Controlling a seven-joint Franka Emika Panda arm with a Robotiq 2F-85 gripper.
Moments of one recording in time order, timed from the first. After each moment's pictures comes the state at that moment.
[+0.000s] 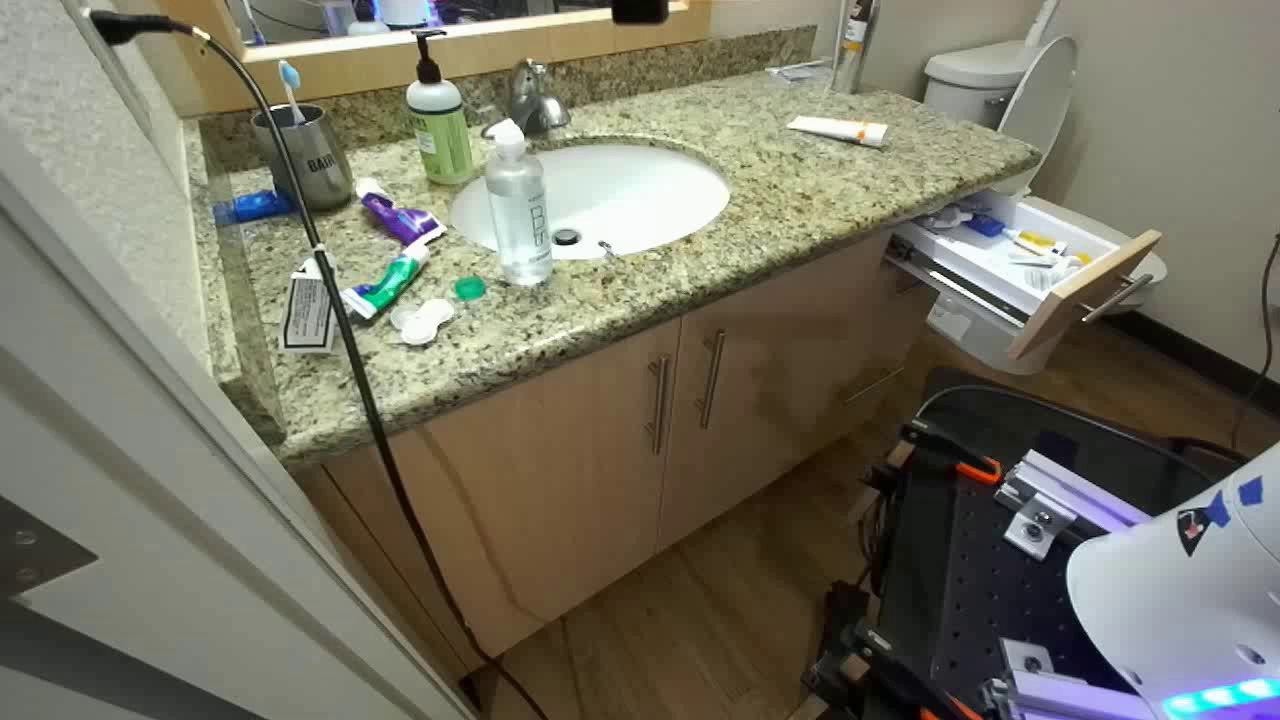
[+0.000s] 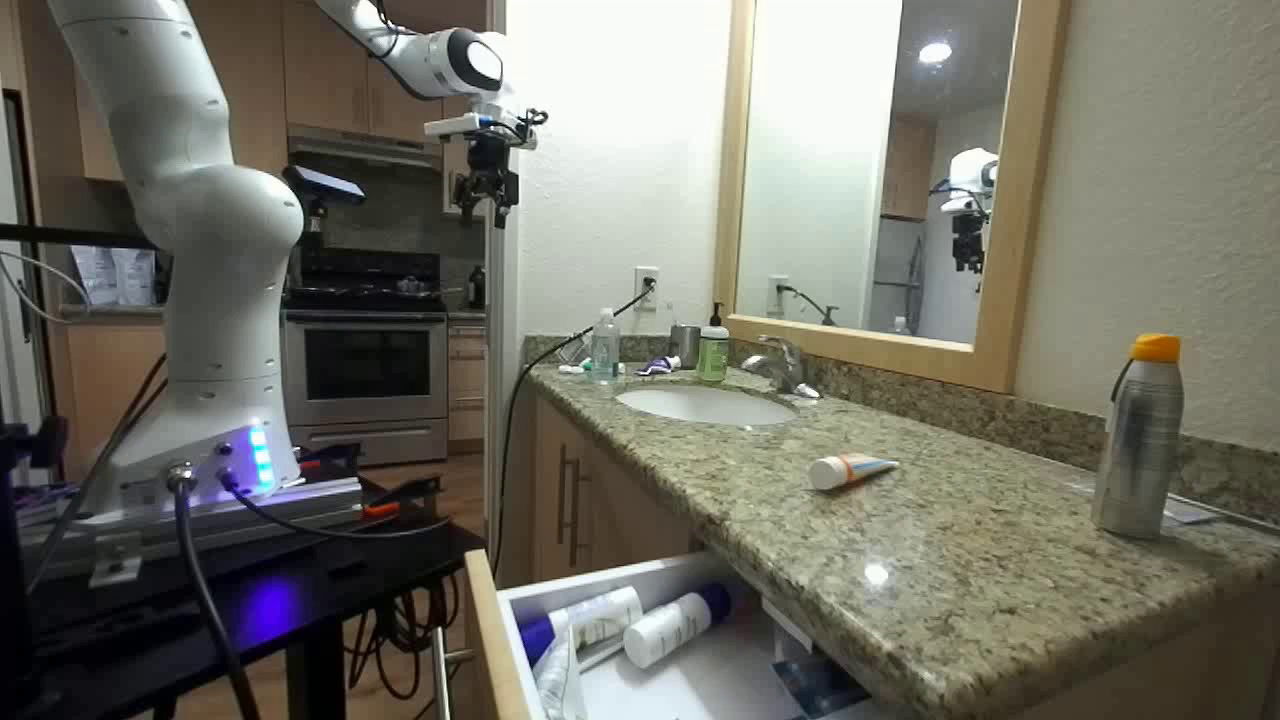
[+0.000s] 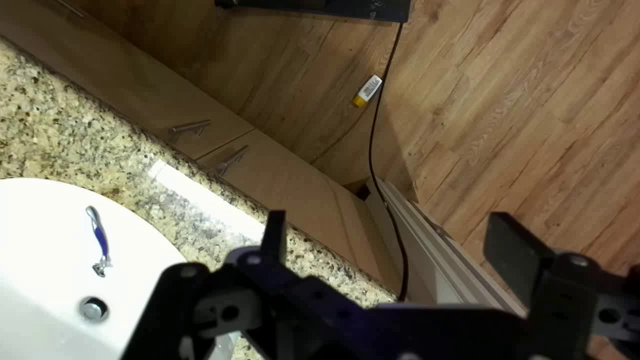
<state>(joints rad) 0.07 -0.33 0.06 -2.14 0.02 1.72 0.00</state>
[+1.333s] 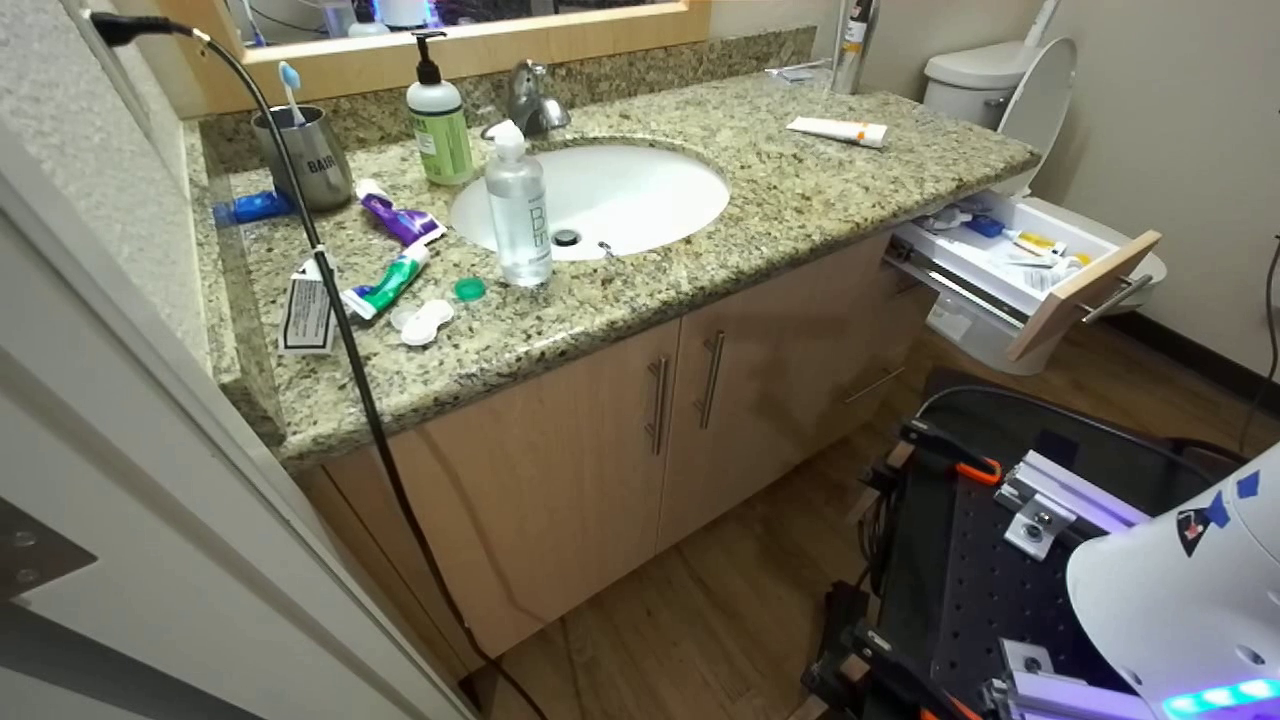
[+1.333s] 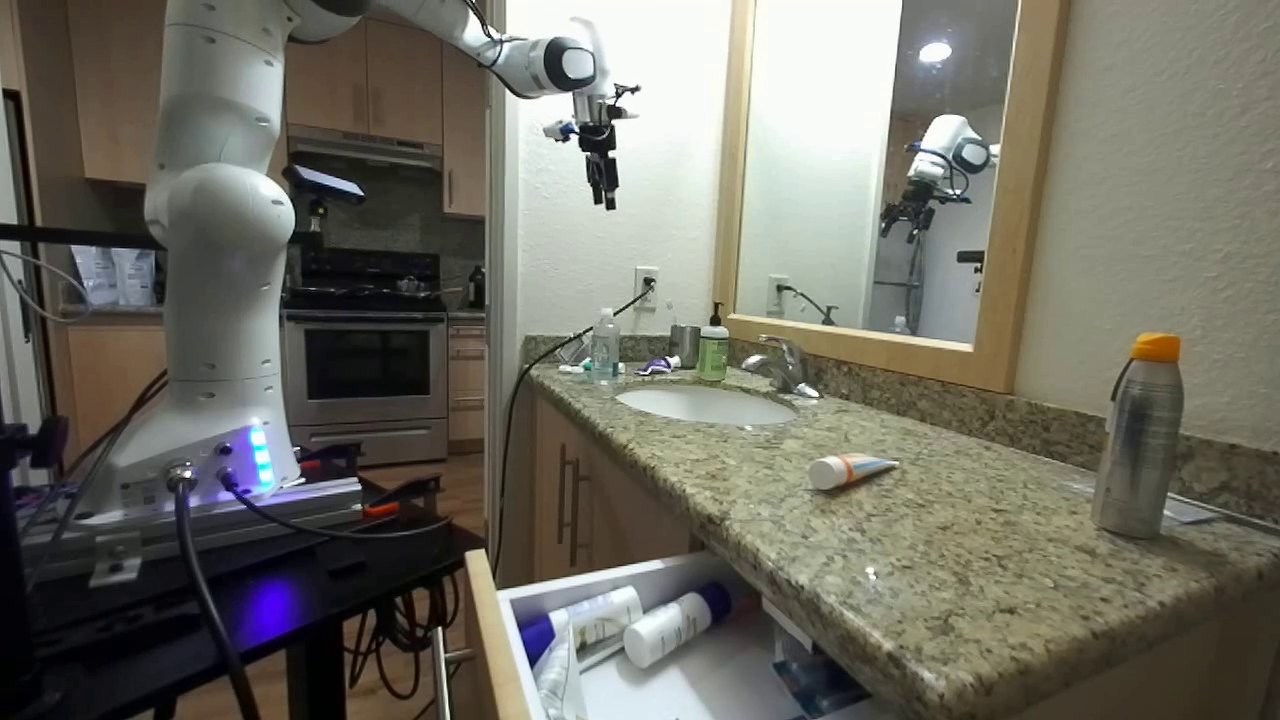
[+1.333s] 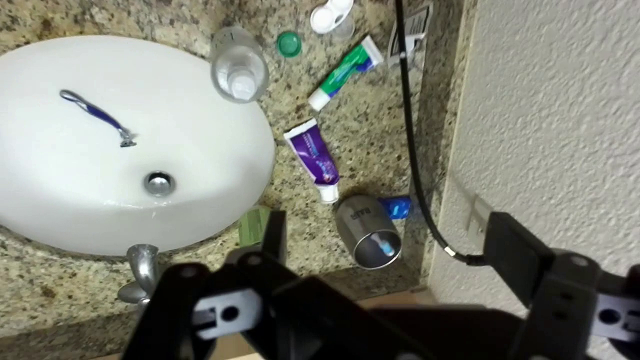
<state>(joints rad) -0.03 0.11 -0.05 -1.60 0.11 2.03 0.44</state>
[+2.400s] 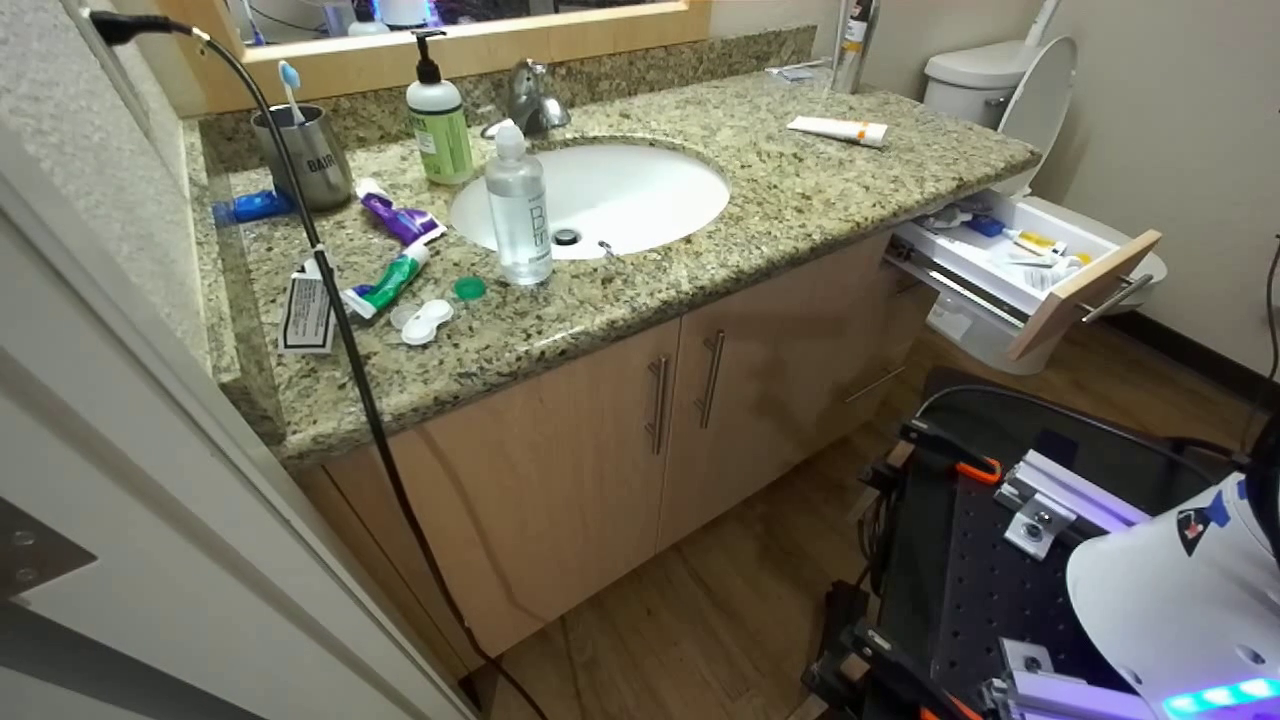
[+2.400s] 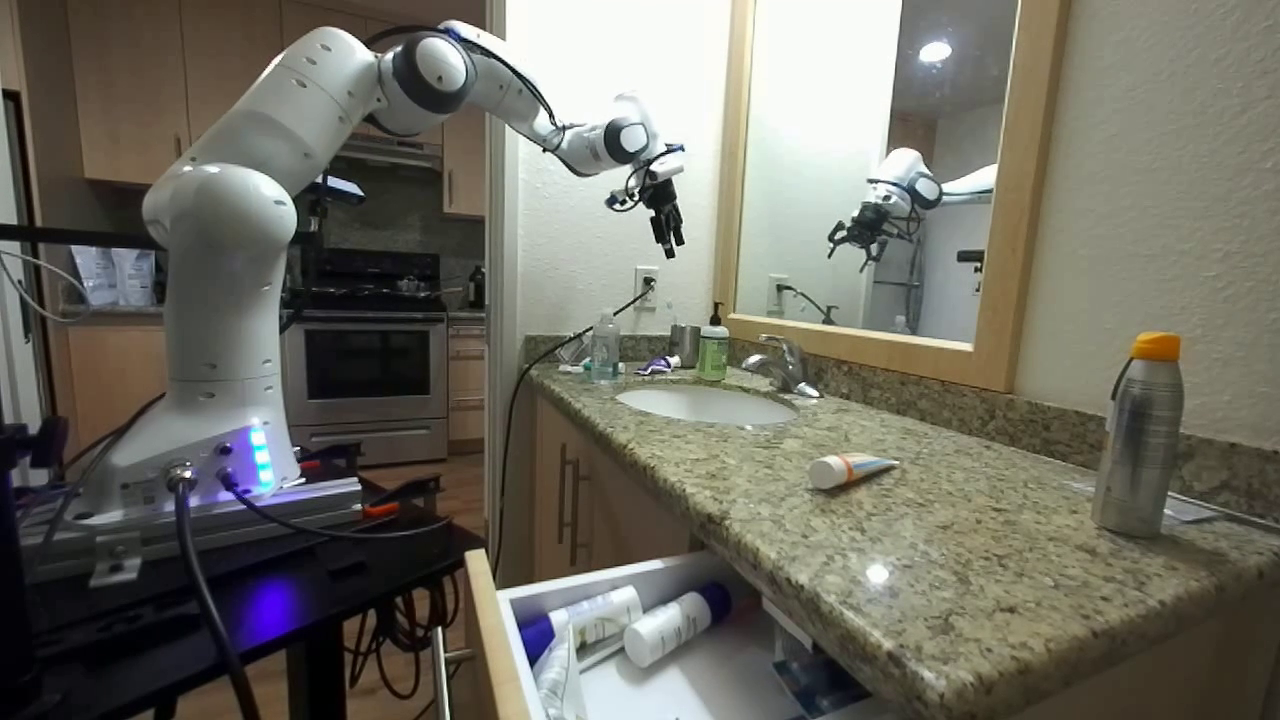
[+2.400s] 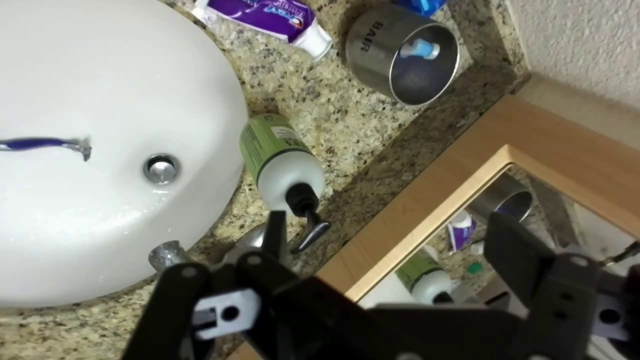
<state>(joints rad) 0.00 0.60 -0.16 -1.17 0.03 2.24 1.12</state>
